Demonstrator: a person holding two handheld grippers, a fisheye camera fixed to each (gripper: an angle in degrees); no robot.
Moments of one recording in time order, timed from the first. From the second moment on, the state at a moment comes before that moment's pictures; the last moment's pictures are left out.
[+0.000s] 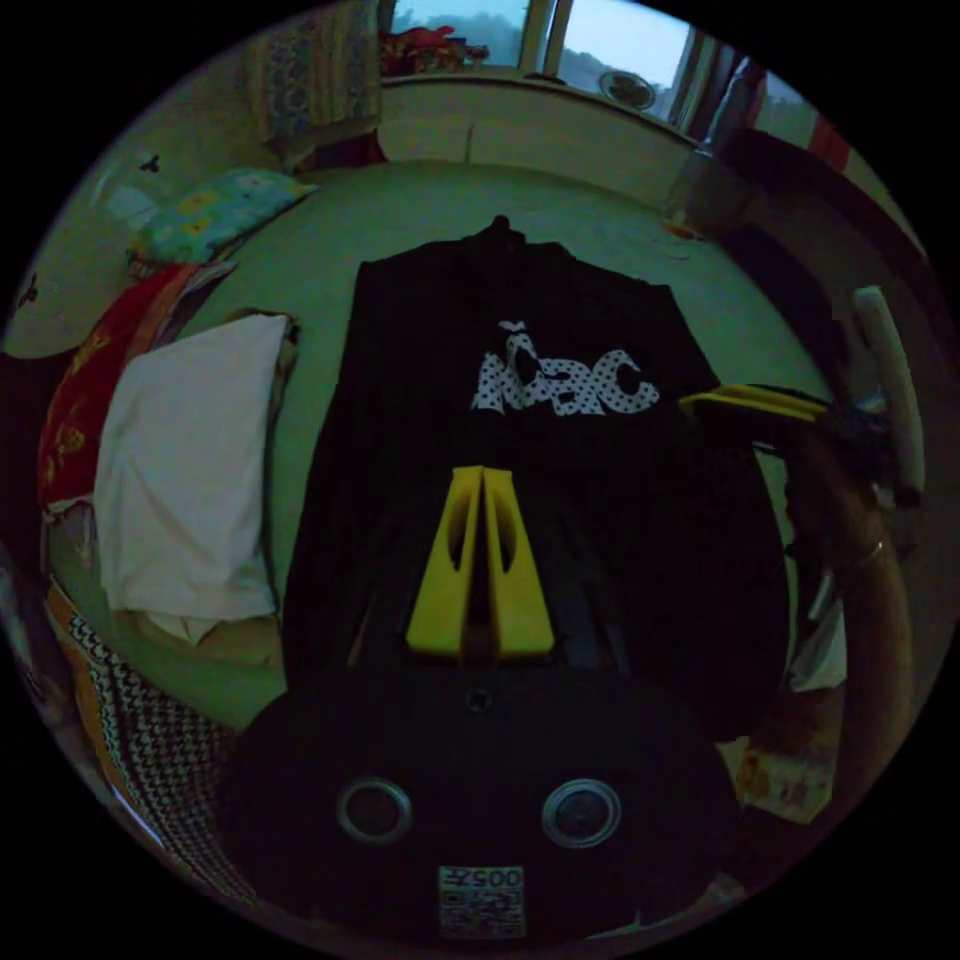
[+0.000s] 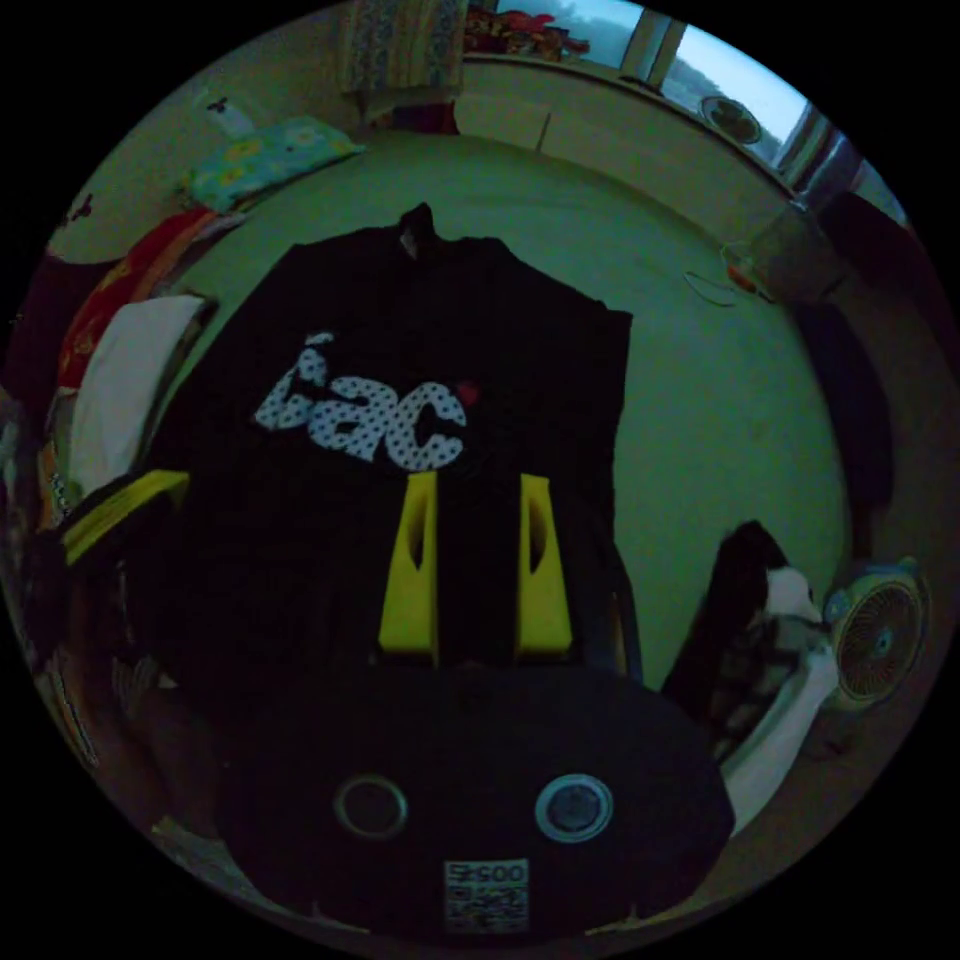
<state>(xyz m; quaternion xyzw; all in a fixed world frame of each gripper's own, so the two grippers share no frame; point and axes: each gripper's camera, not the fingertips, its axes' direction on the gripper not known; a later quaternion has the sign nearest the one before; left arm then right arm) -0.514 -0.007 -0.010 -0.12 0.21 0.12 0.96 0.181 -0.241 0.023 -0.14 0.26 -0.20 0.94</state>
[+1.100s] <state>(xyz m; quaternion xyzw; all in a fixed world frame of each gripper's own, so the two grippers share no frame) -0.545 -0.180 0.289 -0.11 0.21 0.04 0.97 0.188 -0.675 0.178 -0.07 0.41 0.18 0.89</state>
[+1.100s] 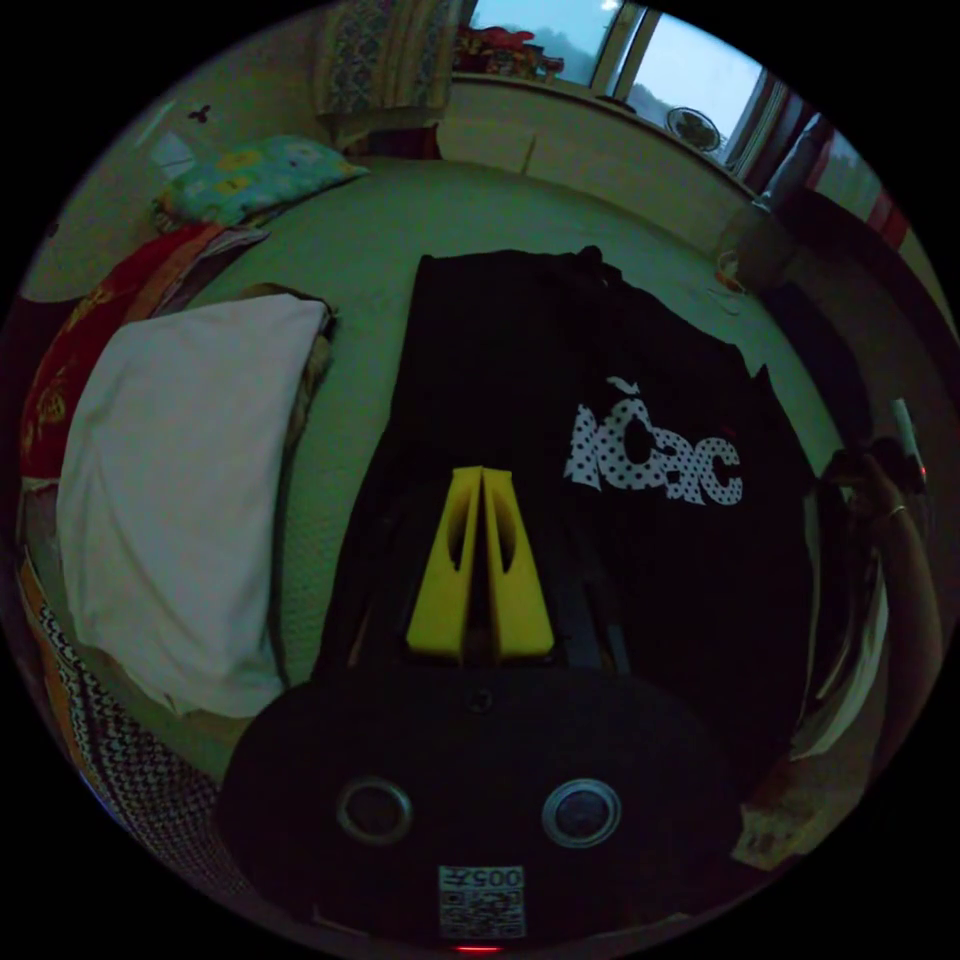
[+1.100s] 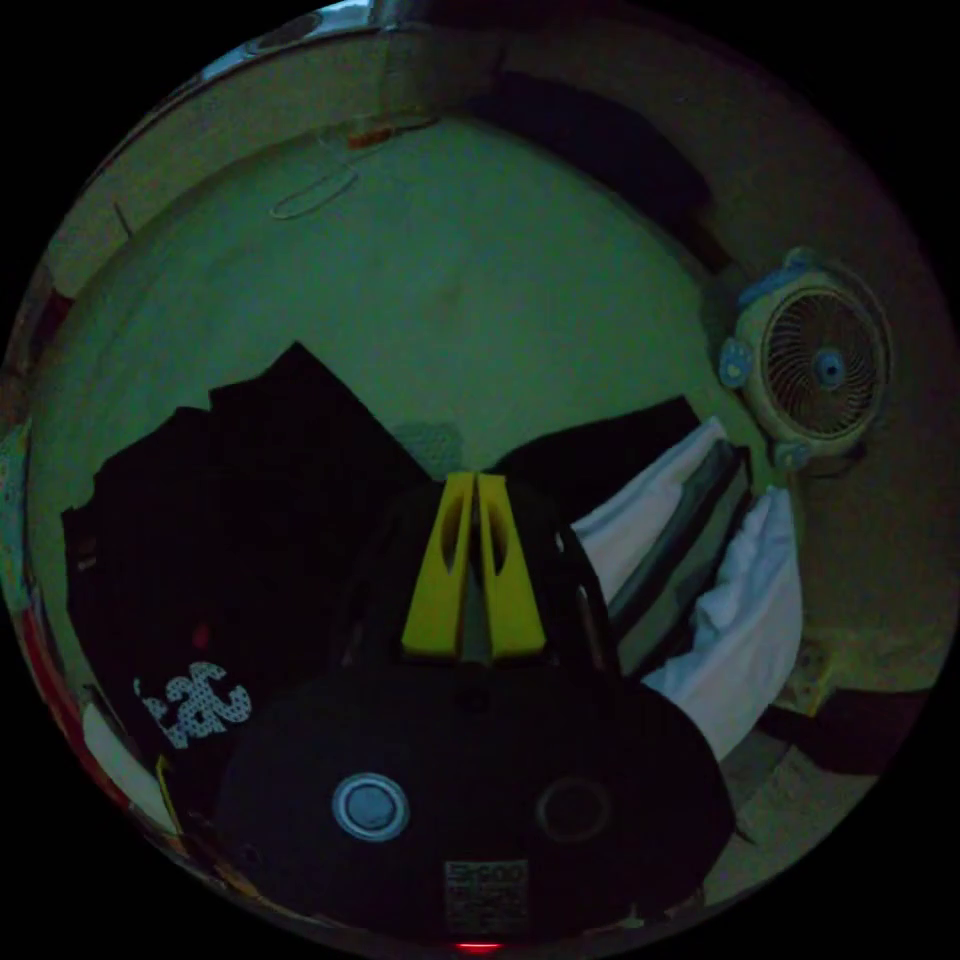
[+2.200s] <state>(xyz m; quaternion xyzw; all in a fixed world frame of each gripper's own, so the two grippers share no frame) -0.663 -0.243 0.432 -0.10 0.28 0.05 0.95 -0.281 -0.876 0.557 -0.14 0.16 -0.23 0.95</state>
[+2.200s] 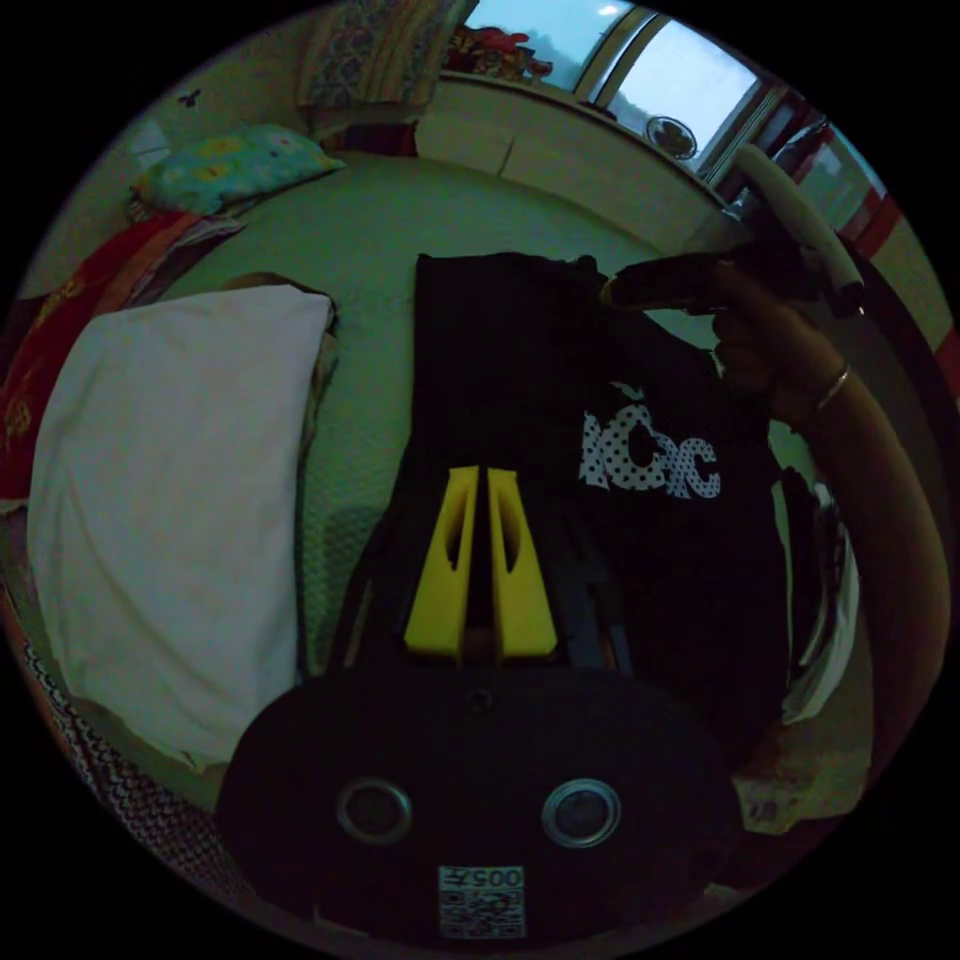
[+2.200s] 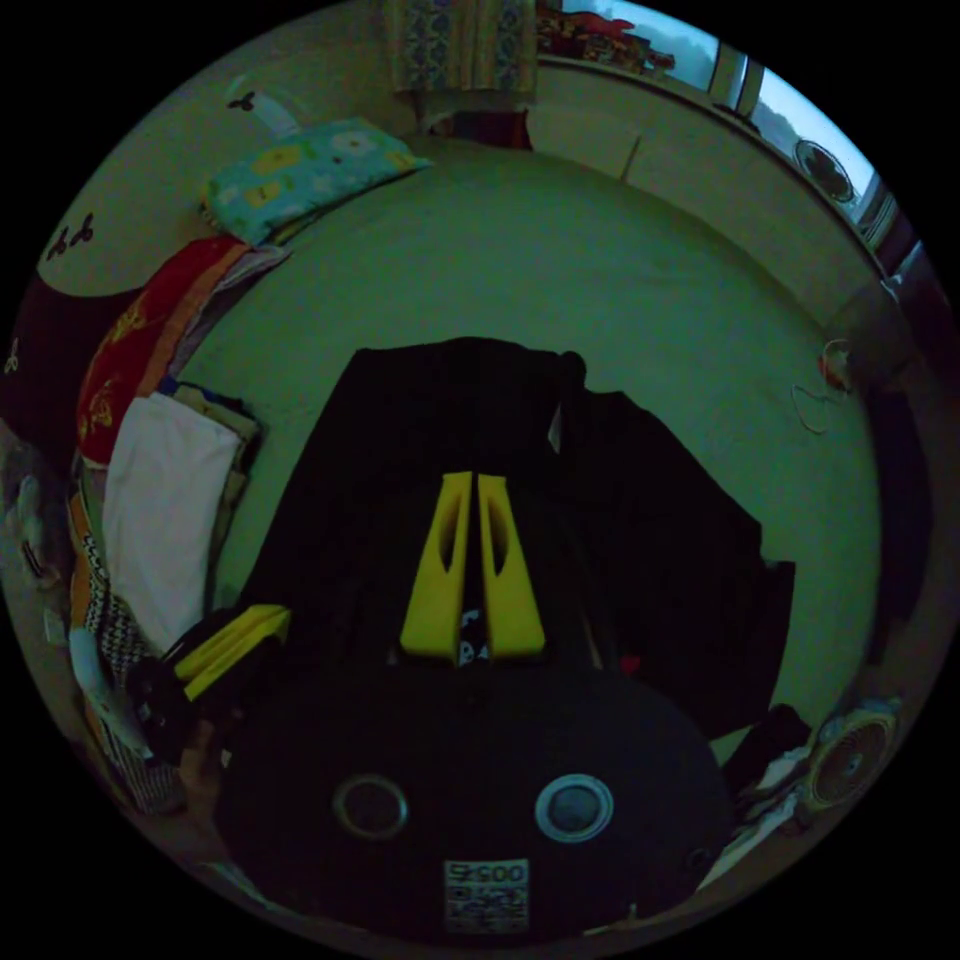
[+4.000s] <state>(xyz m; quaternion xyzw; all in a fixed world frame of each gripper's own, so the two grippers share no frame) -0.754 -0.242 0.463 -0.08 0.24 -0.04 0.97 -0.428 -0.997 0.824 -0.13 0.14 -0.23 0.95</state>
